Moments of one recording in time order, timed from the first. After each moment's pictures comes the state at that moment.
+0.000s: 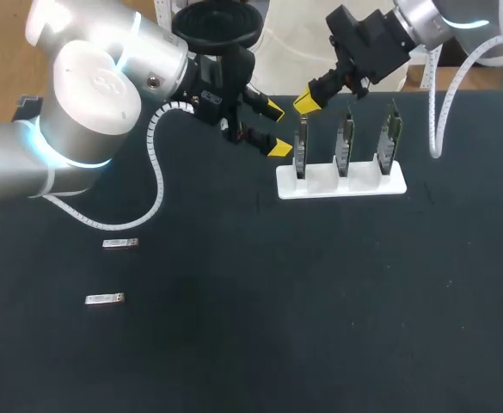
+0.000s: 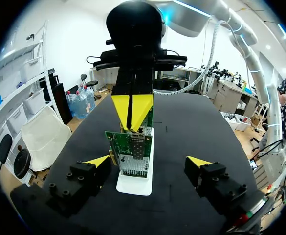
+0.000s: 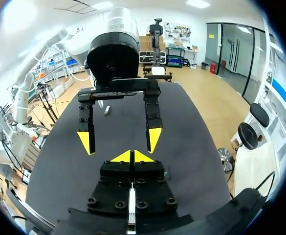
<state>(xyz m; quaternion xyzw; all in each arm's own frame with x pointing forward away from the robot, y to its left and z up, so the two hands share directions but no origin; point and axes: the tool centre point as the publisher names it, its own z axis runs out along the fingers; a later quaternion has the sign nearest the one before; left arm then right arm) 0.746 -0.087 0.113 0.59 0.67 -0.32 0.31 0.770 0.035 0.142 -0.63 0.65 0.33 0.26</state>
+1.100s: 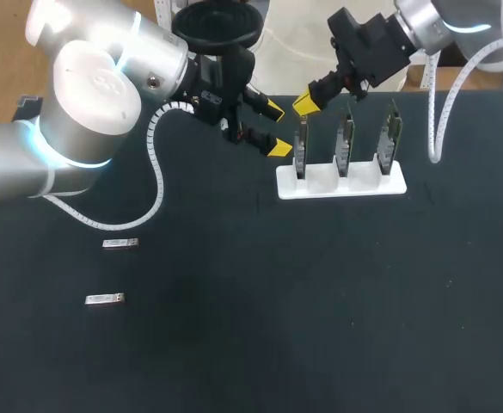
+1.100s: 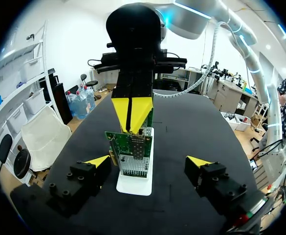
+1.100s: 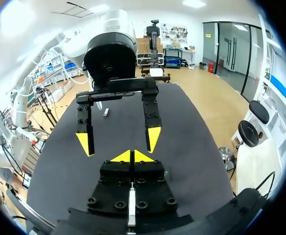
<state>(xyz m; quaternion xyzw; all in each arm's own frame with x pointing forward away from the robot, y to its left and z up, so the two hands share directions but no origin) 0.746 -0.087 0.113 0.59 0.67 -0.32 0.31 0.770 0.036 0.140 -0.62 0.65 0.34 0.27</state>
